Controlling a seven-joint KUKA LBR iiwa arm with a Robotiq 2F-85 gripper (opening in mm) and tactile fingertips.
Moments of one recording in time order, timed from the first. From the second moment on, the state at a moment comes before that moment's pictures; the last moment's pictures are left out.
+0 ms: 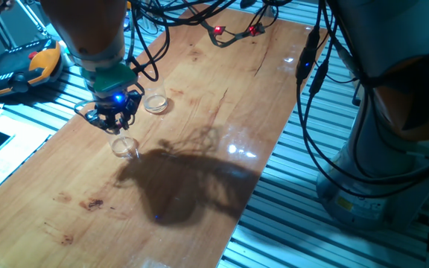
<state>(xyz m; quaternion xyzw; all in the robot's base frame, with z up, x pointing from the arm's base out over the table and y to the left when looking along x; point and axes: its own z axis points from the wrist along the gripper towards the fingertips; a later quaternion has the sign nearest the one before) 0.586 0.155 0.125 0.22 0.97 -0.01 0.08</state>
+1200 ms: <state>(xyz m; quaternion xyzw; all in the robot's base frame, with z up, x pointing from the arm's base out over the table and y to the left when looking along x) 0.588 0.154 0.132 0.21 0.97 -0.01 0.08</state>
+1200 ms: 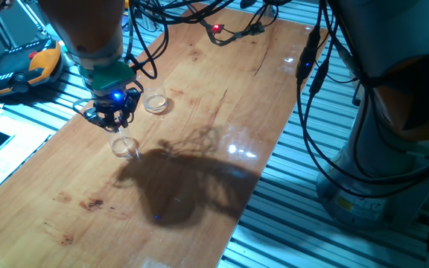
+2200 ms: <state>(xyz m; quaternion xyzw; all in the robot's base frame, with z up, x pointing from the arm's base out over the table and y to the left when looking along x) 0.589 0.154 0.131 0.21 0.97 -0.01 0.08</state>
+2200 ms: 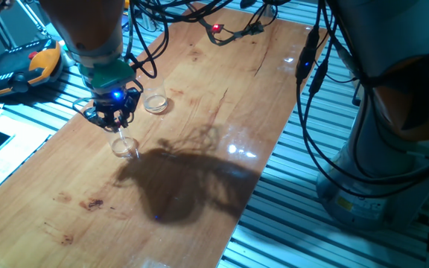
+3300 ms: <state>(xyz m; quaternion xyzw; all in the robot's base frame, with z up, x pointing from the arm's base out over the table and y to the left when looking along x) 0.589 0.154 0.133 0.22 0.97 -0.01 0.08</state>
